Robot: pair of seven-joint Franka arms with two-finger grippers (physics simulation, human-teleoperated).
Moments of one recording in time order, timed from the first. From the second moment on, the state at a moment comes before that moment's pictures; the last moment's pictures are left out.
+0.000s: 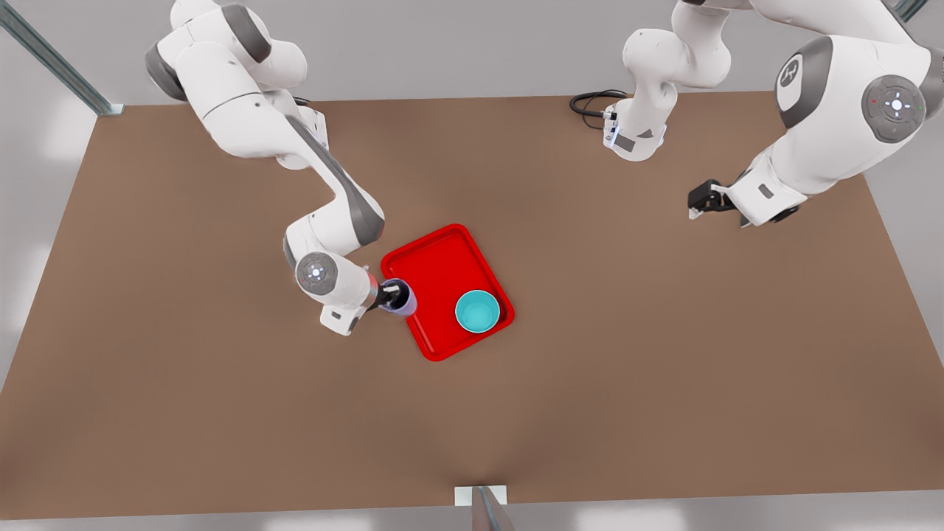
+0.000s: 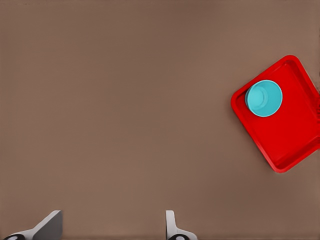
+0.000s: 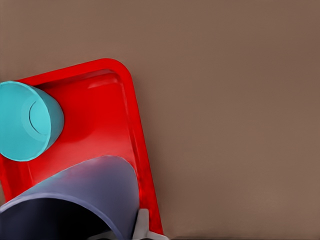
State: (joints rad) left arm -0.35 0.13 0.21 -1.33 -0.10 1.32 0.03; right arm 0.15 0.50 0.37 -1.67 0.04 2.05 0.17
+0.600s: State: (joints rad) left arm -0.35 0.13 0.18 -1.30 -0.10 1.31 0.02; right arm 0.25 0.63 0.38 -1.63 0.03 2.07 0.20
